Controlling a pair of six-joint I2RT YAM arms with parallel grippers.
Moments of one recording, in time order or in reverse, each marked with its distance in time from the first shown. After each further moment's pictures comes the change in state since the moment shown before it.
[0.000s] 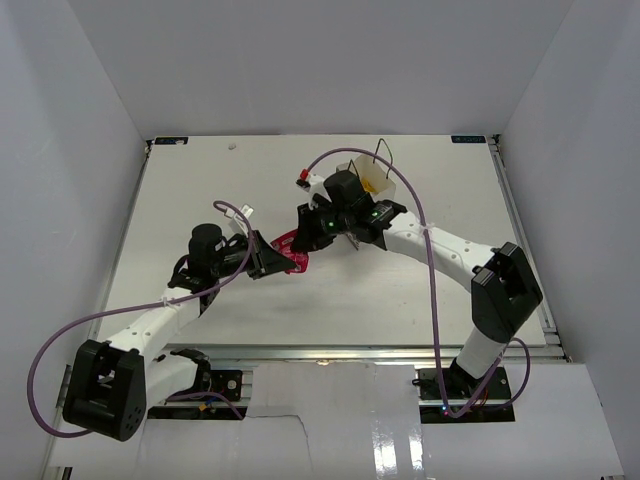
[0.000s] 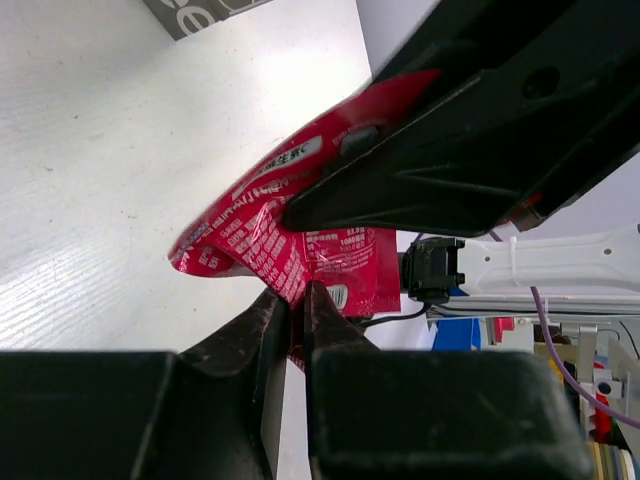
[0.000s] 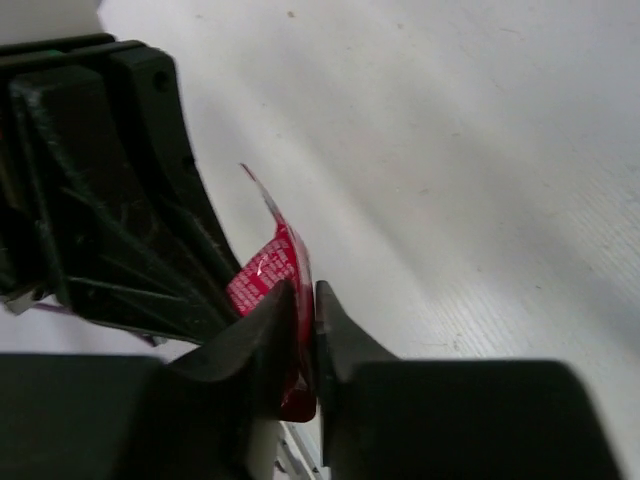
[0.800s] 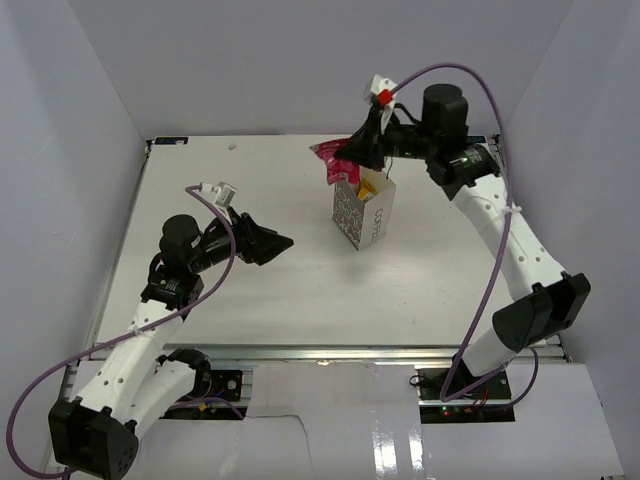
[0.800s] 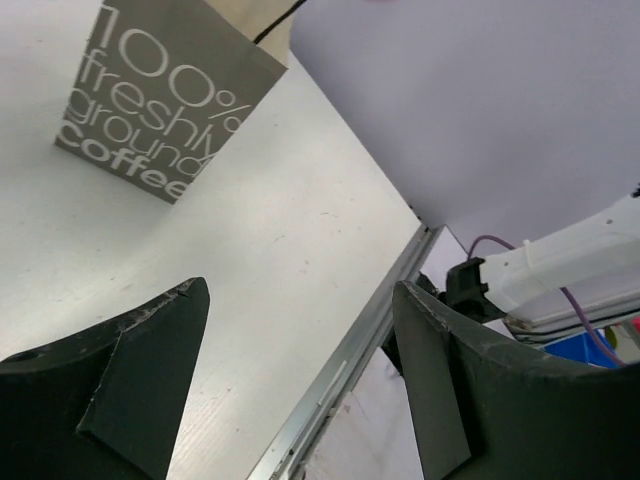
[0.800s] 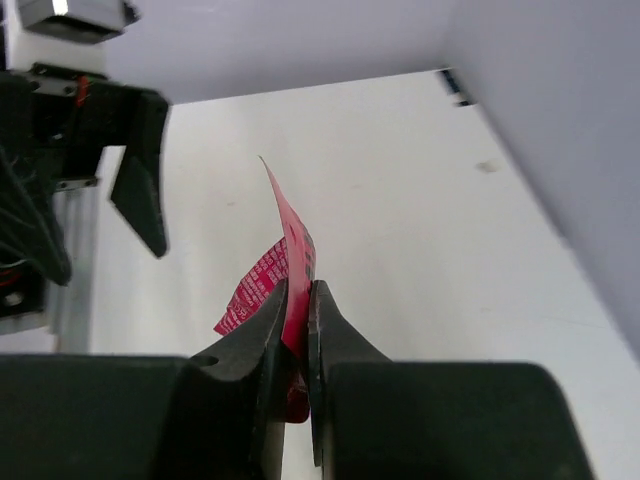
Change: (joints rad) left arm -0.001 -0.233 0.192 -0.146 -0.082 0.233; right arm -0.343 -0.117 0.362 -0.059 -0.470 -0.540
